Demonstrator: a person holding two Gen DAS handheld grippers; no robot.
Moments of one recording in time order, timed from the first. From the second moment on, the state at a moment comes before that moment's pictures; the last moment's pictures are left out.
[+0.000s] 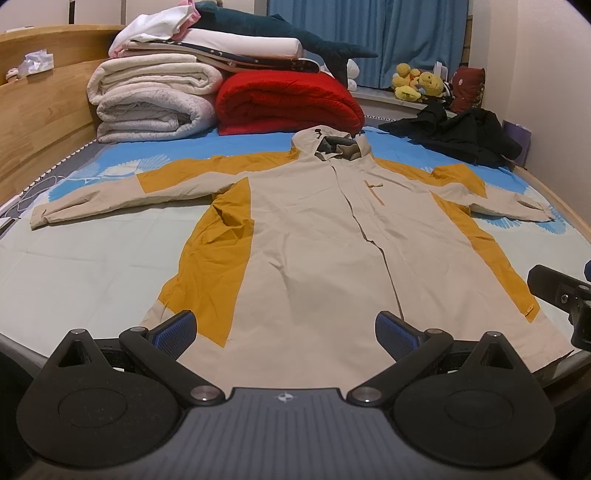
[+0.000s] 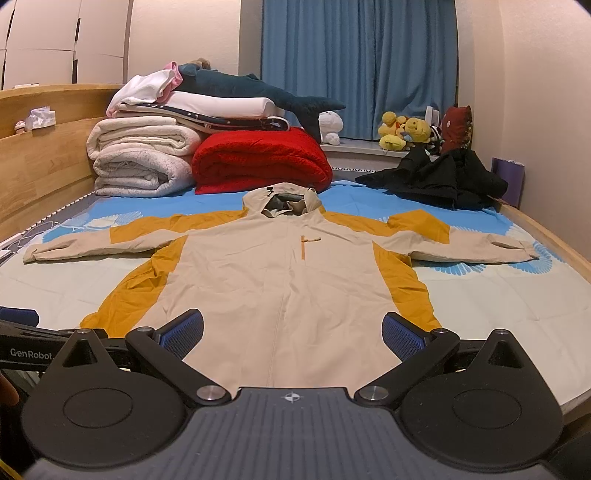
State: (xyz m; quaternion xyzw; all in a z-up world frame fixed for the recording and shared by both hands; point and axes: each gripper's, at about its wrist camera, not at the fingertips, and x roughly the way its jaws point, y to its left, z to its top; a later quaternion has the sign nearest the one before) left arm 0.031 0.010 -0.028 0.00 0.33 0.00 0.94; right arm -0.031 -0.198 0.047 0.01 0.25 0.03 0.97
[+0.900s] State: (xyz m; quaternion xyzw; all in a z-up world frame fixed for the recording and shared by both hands) left arm 0.032 0.010 -0.026 0.00 0.33 -0.01 0.94; right arm -0.031 -0.198 0.048 0.01 0.25 0.03 0.97
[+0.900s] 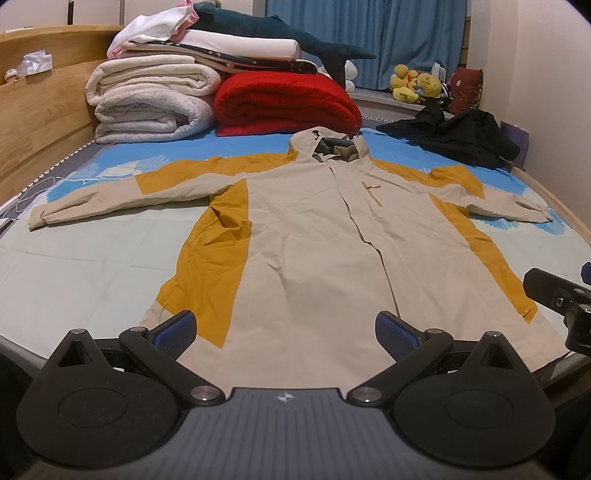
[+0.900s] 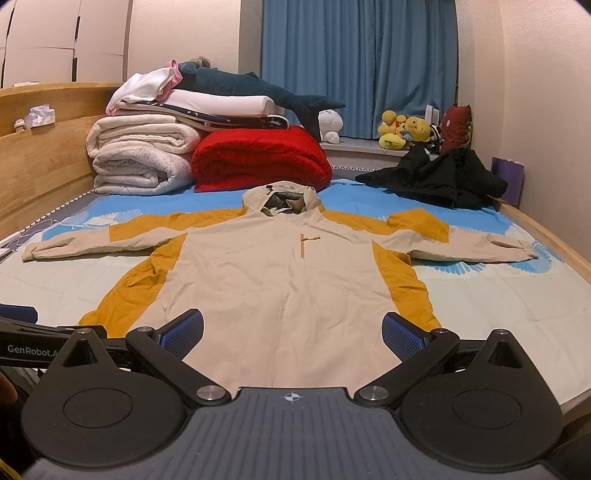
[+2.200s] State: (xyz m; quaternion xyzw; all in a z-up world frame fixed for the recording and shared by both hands) left arm 0.150 0.177 -0.133 -0.10 0.52 0.13 0.84; right arm 0.071 -0.350 -0.072 0.08 0.45 -0.18 0.87
